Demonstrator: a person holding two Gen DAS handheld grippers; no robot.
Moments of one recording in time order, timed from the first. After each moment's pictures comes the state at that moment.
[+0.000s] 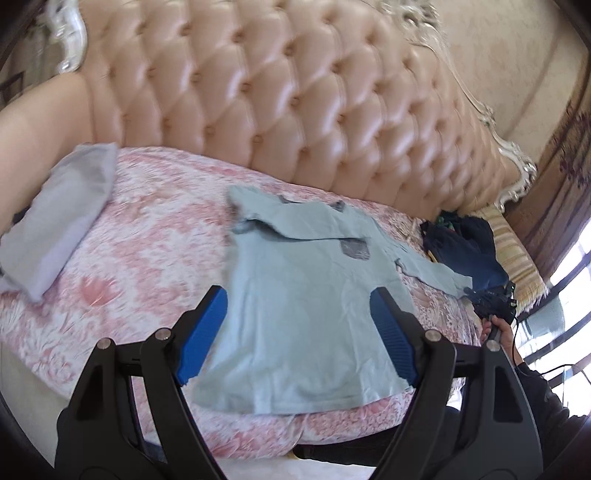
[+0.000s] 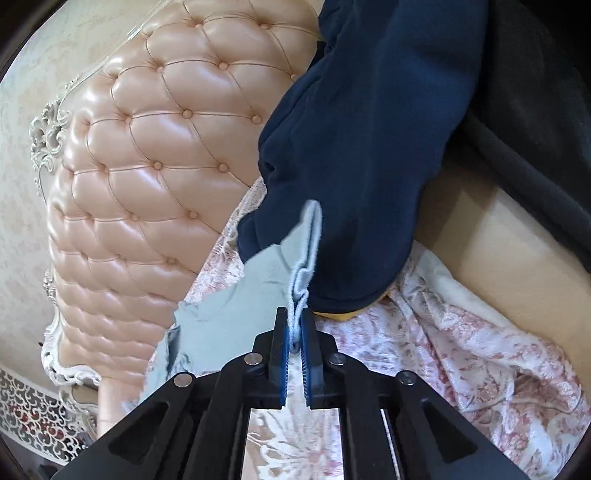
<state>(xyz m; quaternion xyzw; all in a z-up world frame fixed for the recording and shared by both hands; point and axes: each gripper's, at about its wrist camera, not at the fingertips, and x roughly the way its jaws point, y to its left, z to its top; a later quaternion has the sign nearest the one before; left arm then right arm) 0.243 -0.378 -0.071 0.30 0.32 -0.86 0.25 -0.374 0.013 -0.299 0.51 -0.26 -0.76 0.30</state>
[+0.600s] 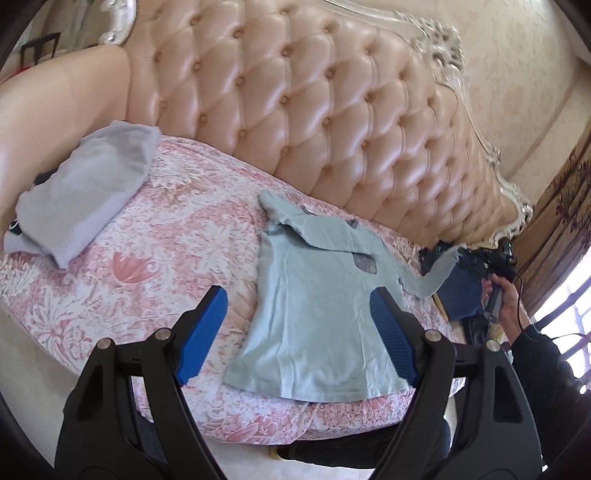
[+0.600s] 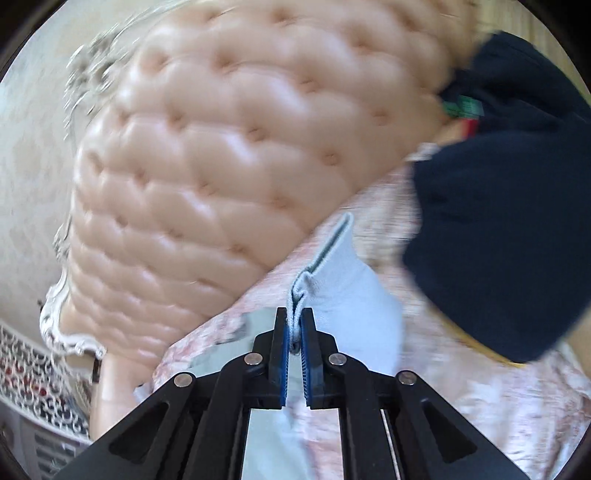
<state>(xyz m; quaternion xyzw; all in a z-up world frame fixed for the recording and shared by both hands) 0.315 -0.405 -0.074 0.25 0.37 -0.85 0.26 -0.364 -0.180 -0.165 0.50 -0.17 -0.76 0.38</state>
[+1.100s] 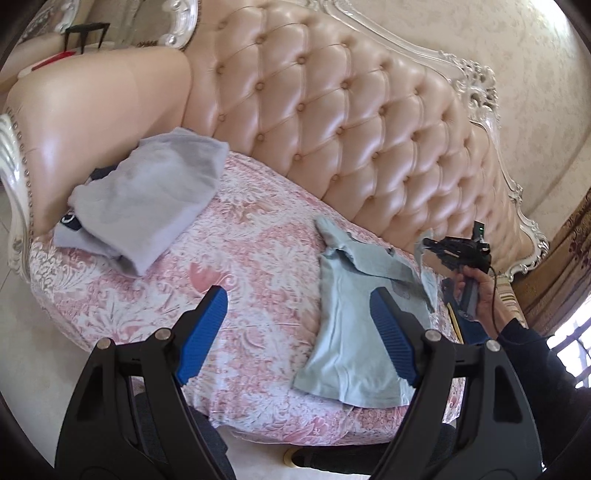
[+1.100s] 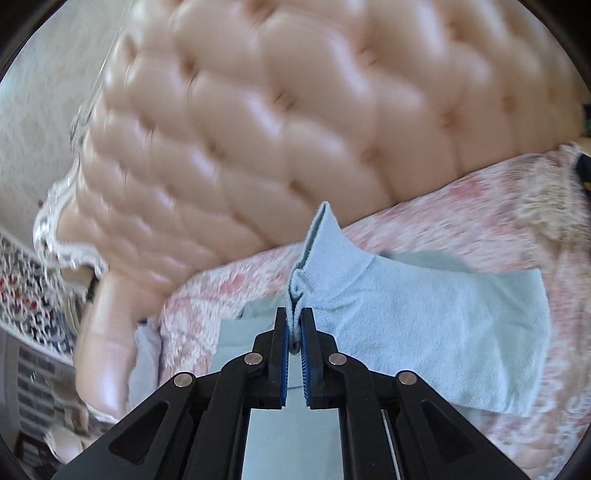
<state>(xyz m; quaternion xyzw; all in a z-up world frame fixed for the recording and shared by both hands) 0.392 -0.448 -0.083 0.23 0.40 -0.83 0.32 -0.244 -0.406 -0.202 0.53 -0.03 -0.71 0.47</state>
